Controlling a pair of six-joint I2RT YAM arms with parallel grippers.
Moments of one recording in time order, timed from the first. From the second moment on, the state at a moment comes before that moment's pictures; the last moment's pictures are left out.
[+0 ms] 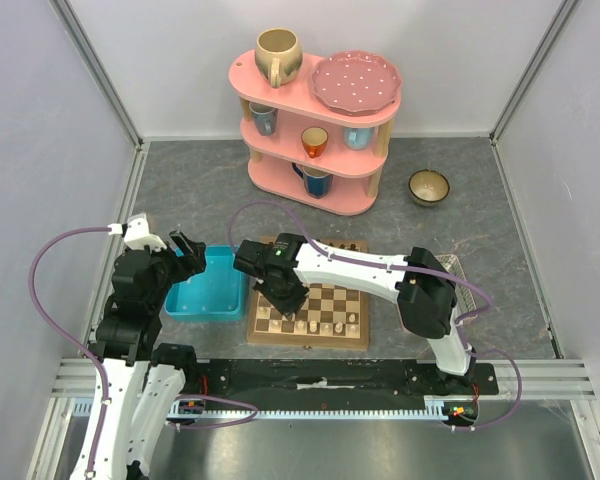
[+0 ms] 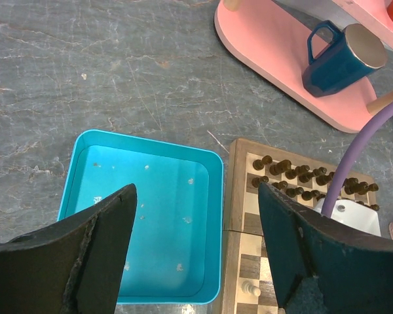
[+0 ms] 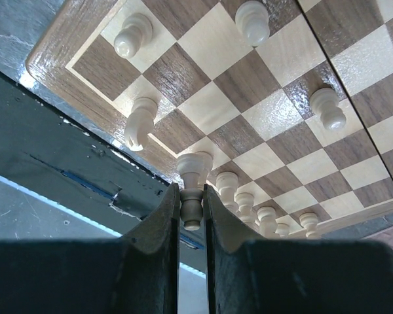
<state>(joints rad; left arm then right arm) -0.10 0.45 0.69 -0.58 -0.06 -0.38 1.17 2.03 1.76 -1.14 0.00 0.40</state>
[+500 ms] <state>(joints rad) -0.10 0.45 0.69 -0.58 -0.06 -0.38 1.19 2.06 1.74 -1.12 -0.03 0.40</state>
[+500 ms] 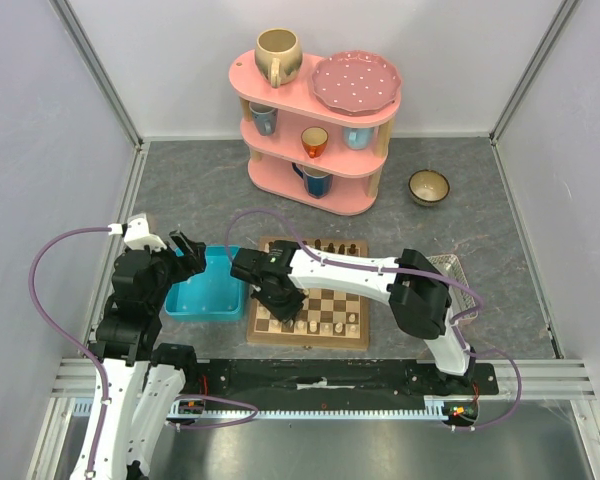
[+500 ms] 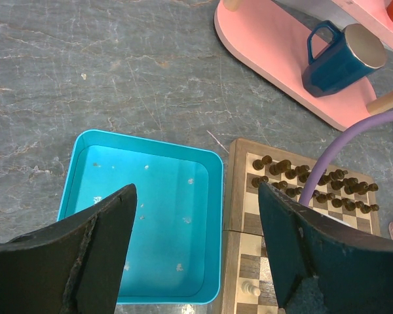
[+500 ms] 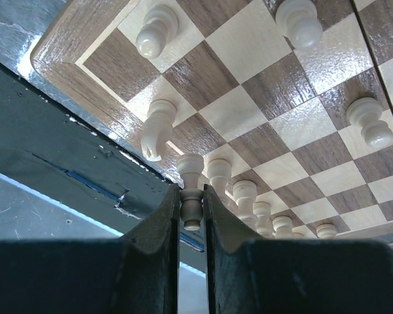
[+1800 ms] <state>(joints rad) -0.10 0.45 0.69 -0.57 -0.06 -0.38 1.20 2.10 1.72 -1.10 -0.05 0.39</state>
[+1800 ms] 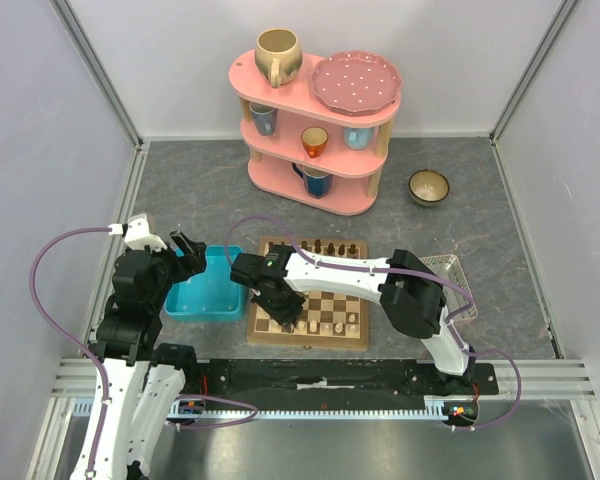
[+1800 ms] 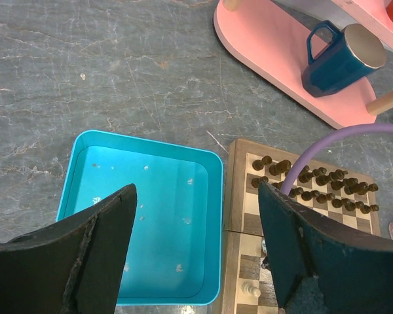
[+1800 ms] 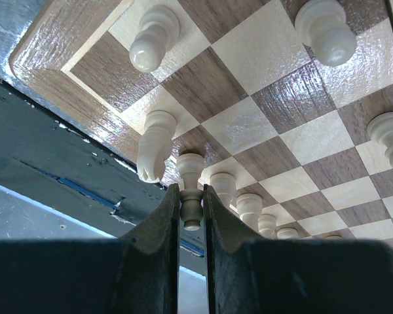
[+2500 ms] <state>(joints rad) -0.10 0.45 0.68 -0.57 -0.06 -0.38 1.20 2.11 1.74 -1.10 -0.04 0.39</state>
